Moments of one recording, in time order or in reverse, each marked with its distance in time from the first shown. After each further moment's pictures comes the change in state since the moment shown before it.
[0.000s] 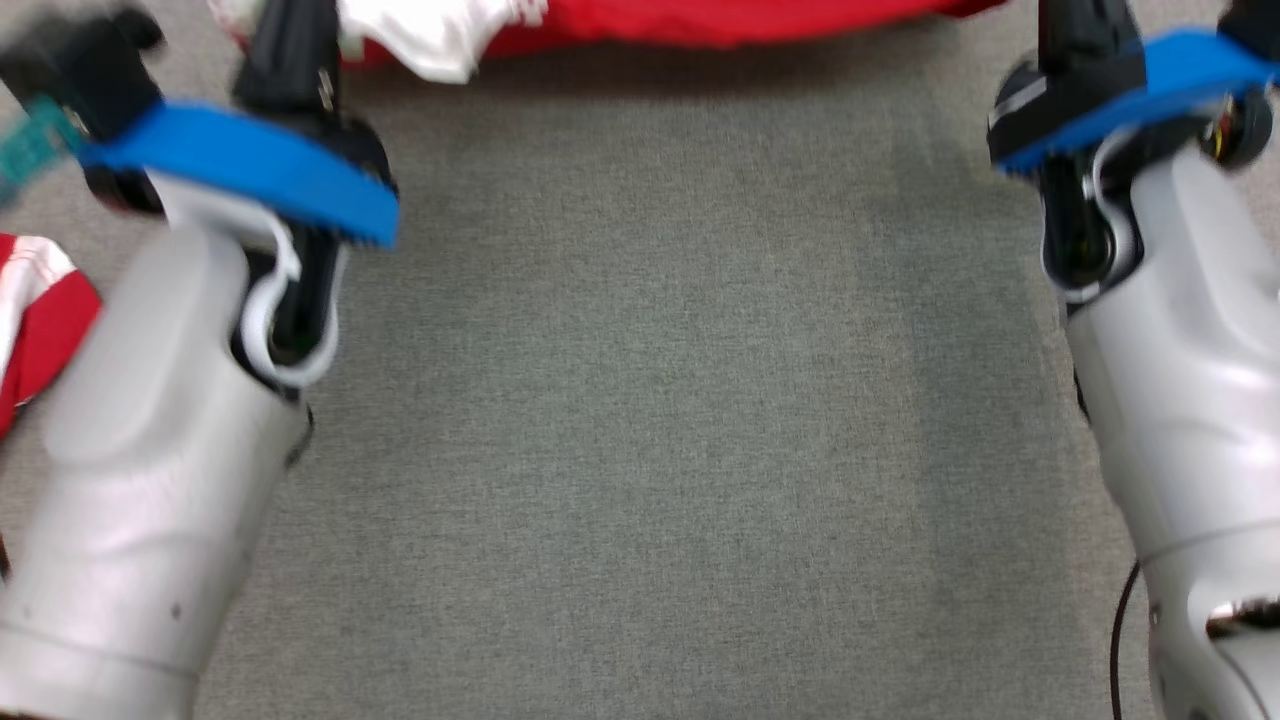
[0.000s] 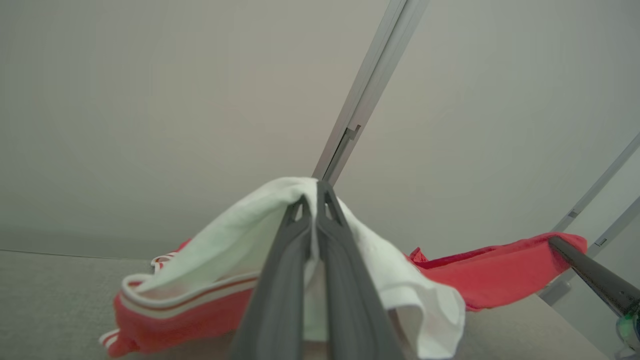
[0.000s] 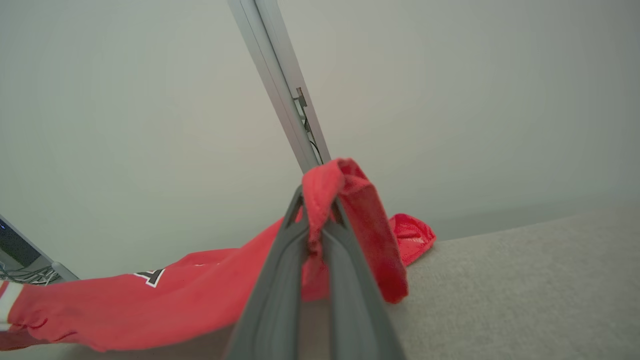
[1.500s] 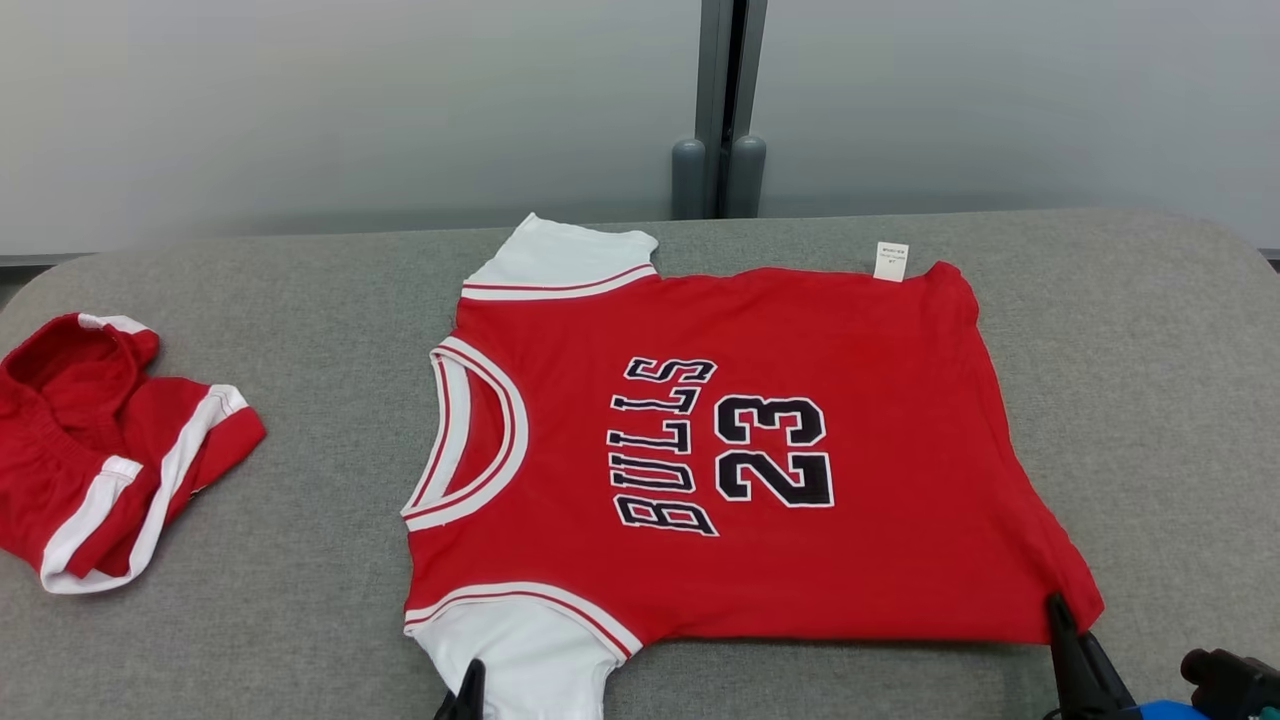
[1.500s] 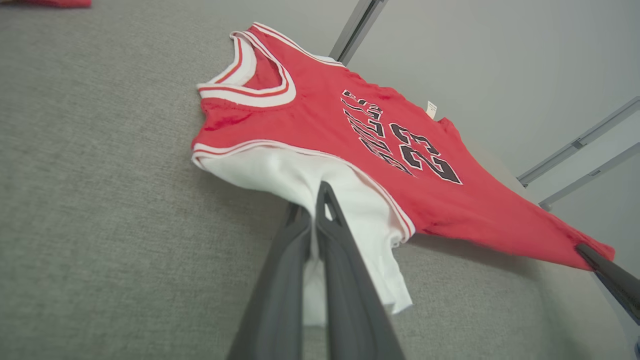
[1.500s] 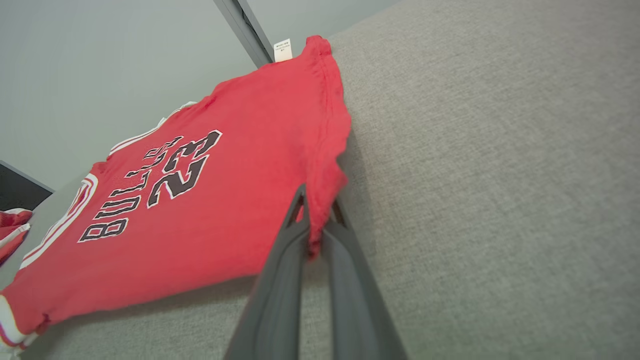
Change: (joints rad) left arm 1.181 -0.157 0.163 -0.399 0.278 0.060 0.020; right arm 1.152 -0.005 -0.122 -0.506 0.082 0.000 0.077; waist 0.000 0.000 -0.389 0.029
